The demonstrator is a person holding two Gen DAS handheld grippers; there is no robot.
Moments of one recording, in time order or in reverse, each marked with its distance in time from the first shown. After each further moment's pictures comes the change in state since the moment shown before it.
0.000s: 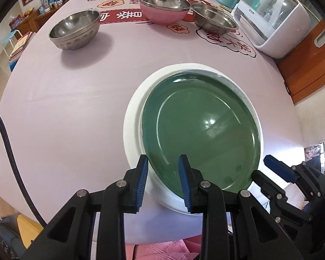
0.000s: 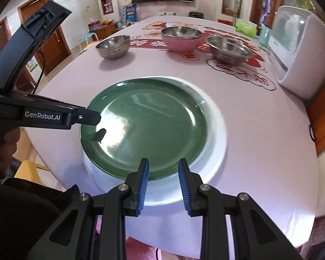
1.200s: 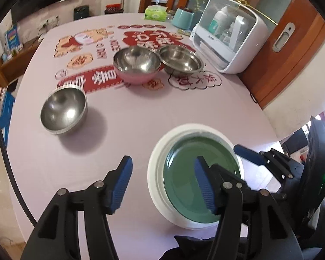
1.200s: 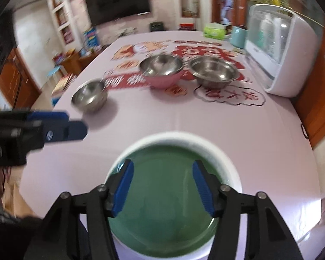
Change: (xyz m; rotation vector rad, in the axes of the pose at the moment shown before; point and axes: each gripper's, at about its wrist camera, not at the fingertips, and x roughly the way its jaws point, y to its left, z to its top) left arm -0.075 0.030 0.094 0.294 -0.125 -0.168; right arm 0.003 0.021 0.102 0.310 -0.092 -0.138
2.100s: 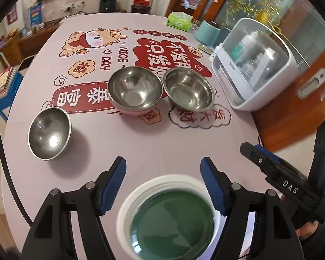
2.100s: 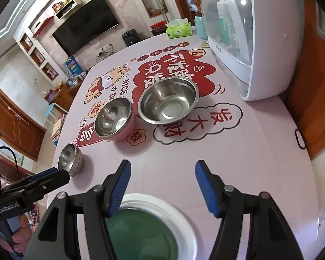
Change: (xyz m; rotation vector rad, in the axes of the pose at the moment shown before) left arm 0.038 -0.032 0.095 -0.246 -0.008 0.071; right arm 0.023 -0.144 0.106 0.257 0.037 0.116
